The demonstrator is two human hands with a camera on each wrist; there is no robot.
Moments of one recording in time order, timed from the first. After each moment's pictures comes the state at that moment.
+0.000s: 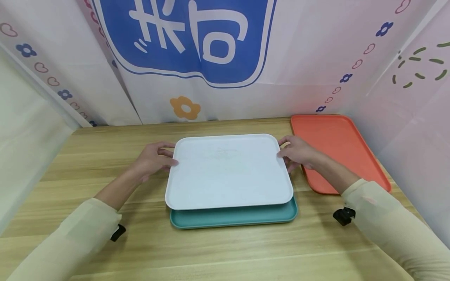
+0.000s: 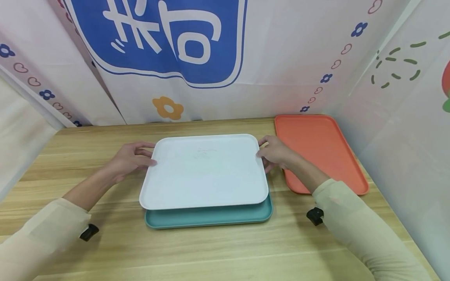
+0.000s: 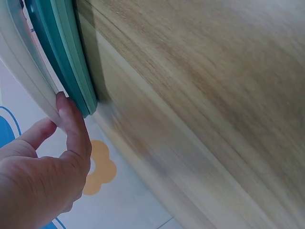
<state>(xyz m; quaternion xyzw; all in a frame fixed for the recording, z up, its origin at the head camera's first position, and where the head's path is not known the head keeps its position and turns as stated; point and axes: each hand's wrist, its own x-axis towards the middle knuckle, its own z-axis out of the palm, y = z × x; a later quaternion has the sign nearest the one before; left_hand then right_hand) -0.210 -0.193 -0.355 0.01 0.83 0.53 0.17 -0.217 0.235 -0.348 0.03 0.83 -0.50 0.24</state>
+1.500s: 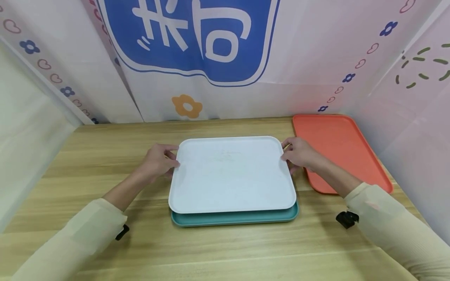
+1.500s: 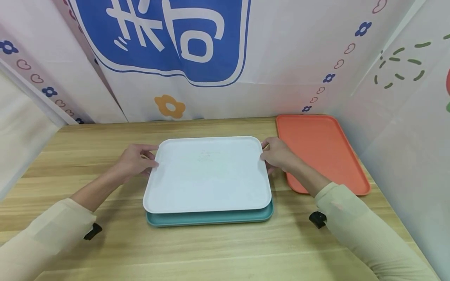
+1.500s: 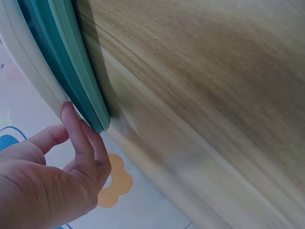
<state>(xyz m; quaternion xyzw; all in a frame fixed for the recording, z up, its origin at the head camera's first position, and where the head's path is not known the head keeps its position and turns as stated) -0.198 -0.175 -0.350 -0.01 0.87 0.47 0.15 -0.205 0.229 -0.346 0.02 0.88 -0.44 0.20</state>
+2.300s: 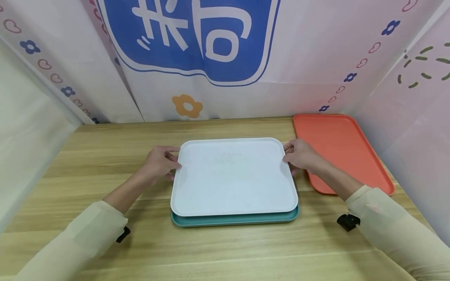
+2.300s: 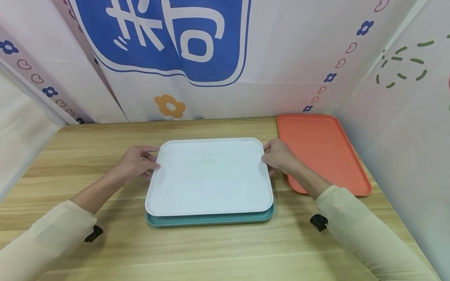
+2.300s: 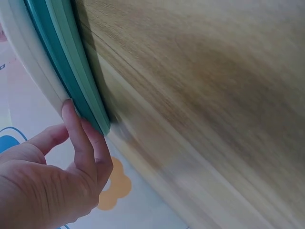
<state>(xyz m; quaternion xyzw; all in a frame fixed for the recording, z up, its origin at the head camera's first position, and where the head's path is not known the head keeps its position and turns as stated) -0.196 -0.174 -0.354 -0.02 0.87 0.48 0.15 -0.205 0.230 -0.353 0.03 0.89 -0.42 0.18</state>
